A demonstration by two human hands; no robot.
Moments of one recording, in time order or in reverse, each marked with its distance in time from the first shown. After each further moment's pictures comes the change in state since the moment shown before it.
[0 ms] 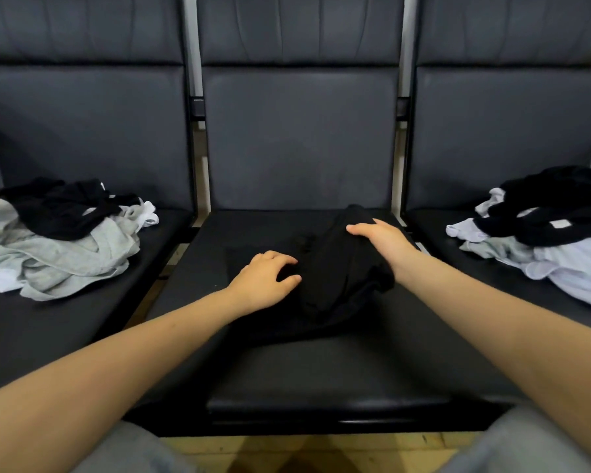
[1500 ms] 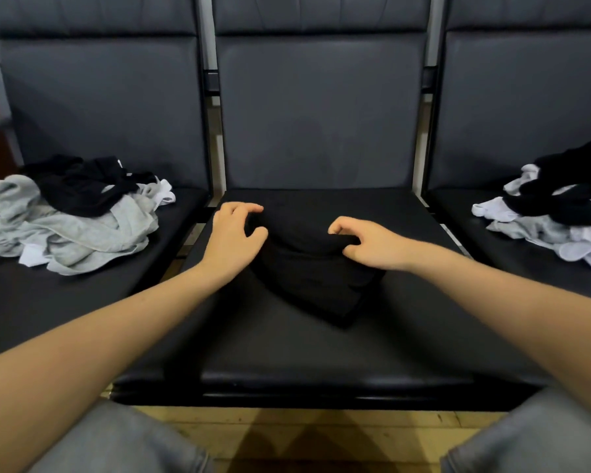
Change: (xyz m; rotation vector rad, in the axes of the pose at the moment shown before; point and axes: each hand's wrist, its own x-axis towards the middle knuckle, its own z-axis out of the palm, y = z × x) left_hand -0.017 -0.041 -0.034 -0.200 0.482 -0.111; right_hand -0.003 0.022 0.025 -0.983 -0.454 -0.421
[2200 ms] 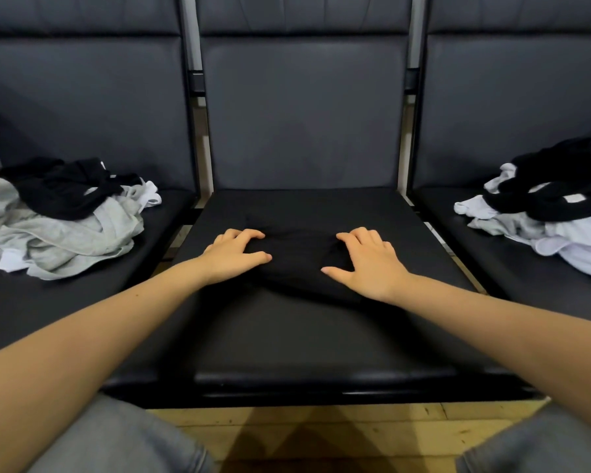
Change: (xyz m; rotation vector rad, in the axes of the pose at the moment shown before) left_hand 0.005 -0.006 0.006 0.233 -0.540 -0.172; right_hand -0.027 0.021 0.031 -0.478 0.243 0.118
